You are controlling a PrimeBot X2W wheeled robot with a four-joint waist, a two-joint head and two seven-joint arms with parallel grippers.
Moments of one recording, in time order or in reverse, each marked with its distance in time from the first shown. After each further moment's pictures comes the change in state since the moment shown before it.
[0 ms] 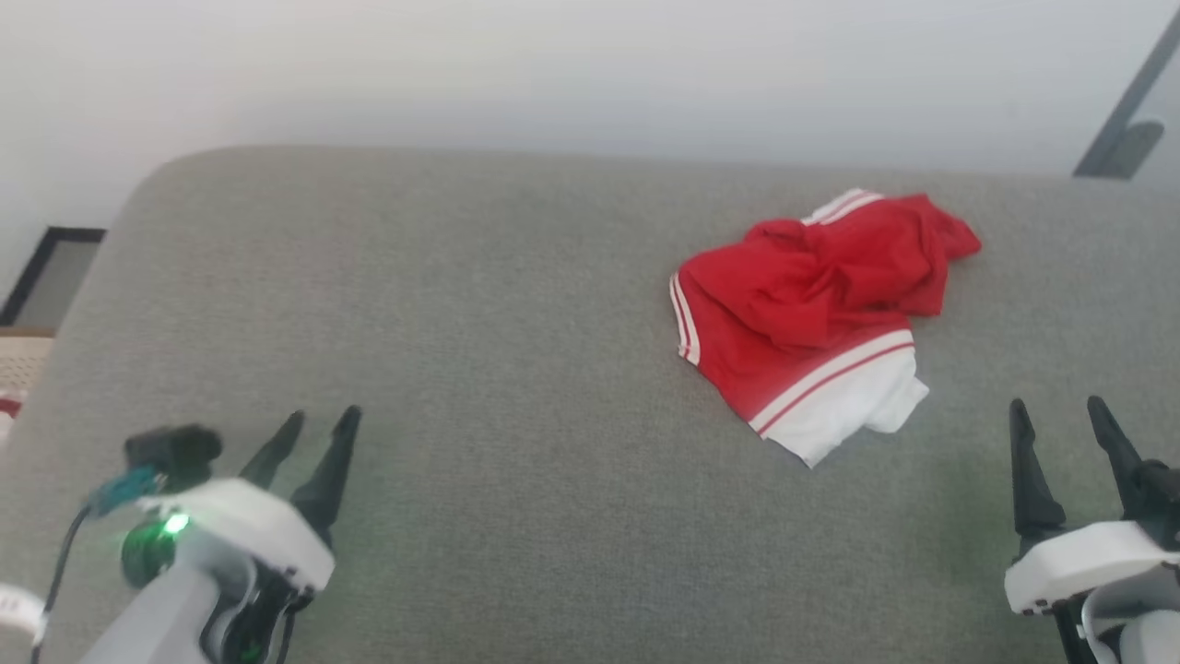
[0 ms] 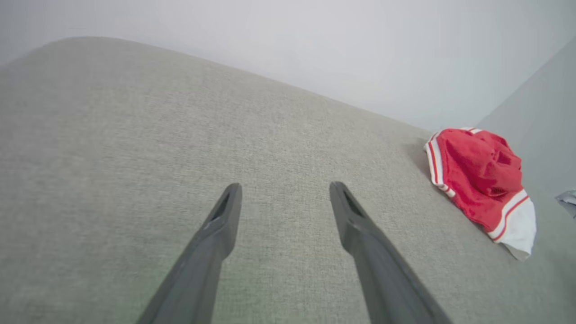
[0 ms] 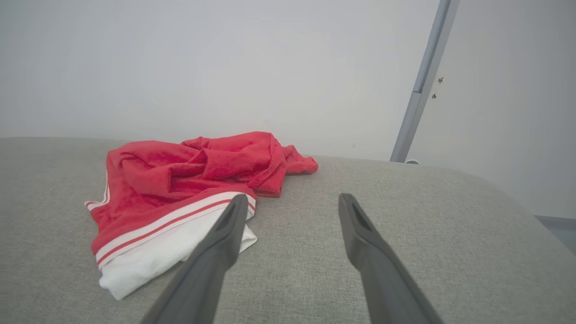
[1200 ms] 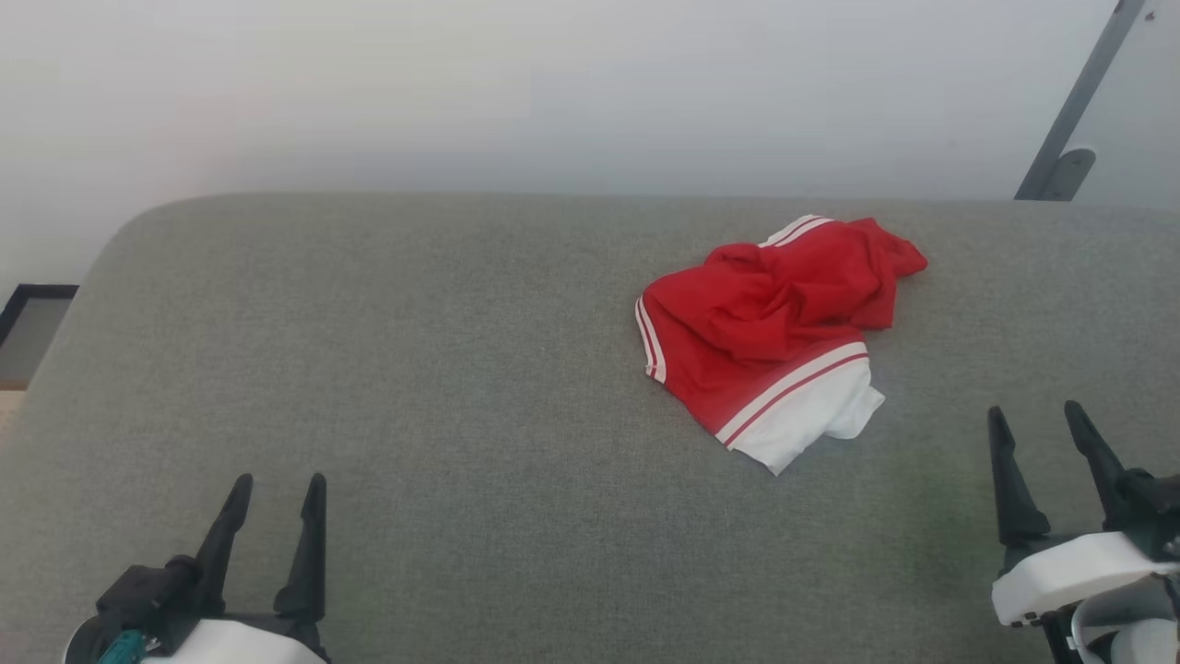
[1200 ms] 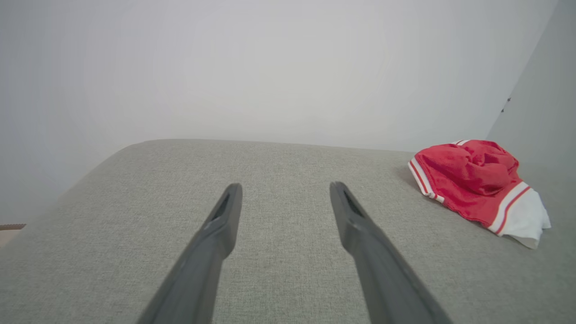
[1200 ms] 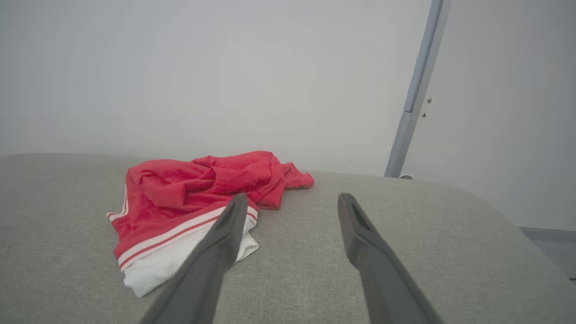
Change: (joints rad) left arm 0.504 -0.268 0.655 -0.502 0.757 0.001 0.000; right arm 0.042 -0.029 0.069 -0.045 0.052 0.000 0.000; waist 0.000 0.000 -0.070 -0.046
